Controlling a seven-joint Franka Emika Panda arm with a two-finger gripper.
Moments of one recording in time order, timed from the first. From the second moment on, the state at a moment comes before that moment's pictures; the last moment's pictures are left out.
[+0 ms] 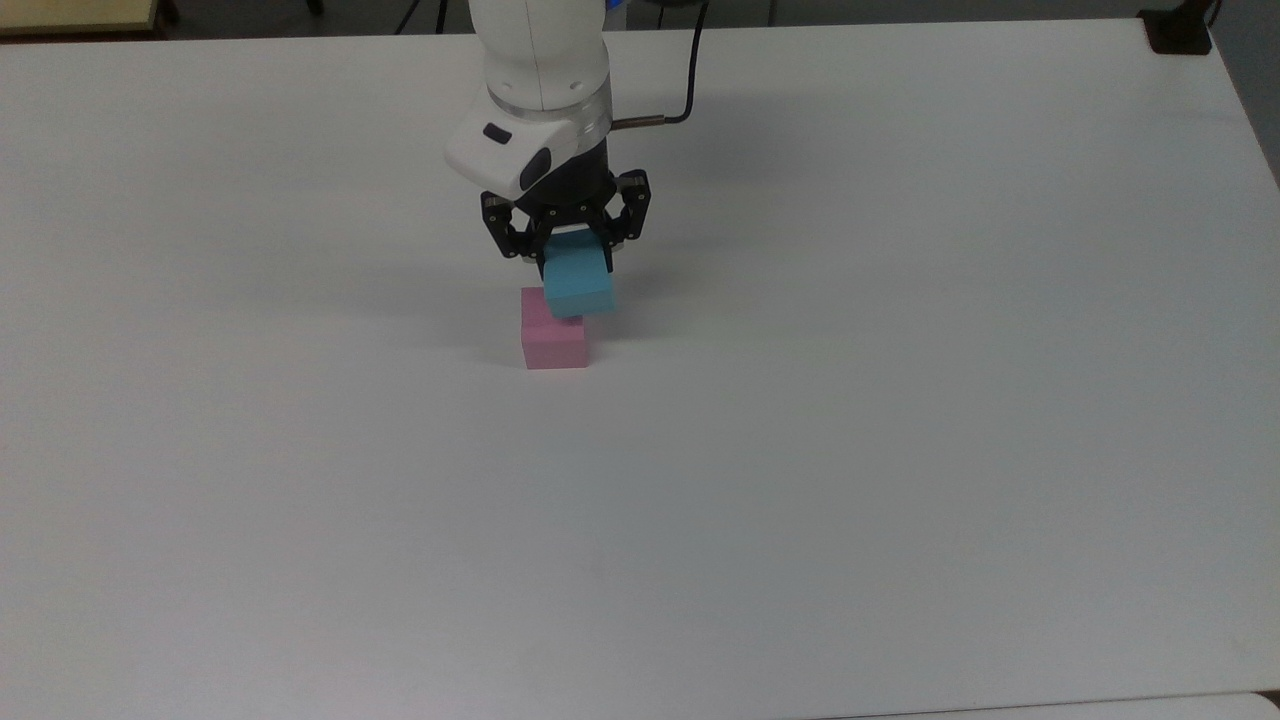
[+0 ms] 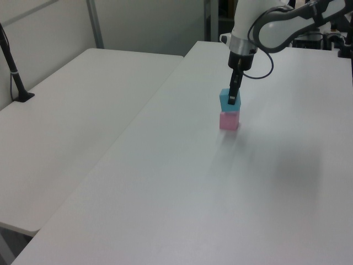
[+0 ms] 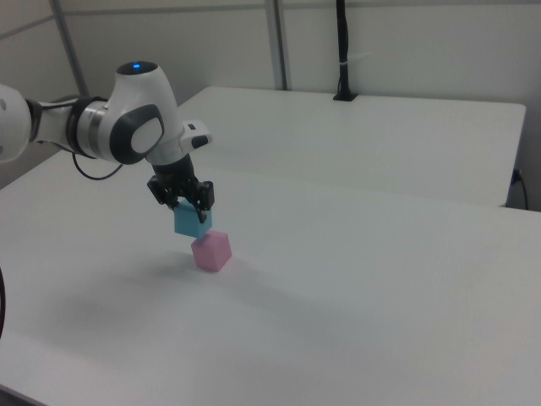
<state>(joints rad) 0.36 0.18 -0.30 -1.91 0.09 2.24 -0.17</state>
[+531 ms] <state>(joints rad) 0.35 0.22 -0.31 -1.92 0.05 2.29 -0.17</state>
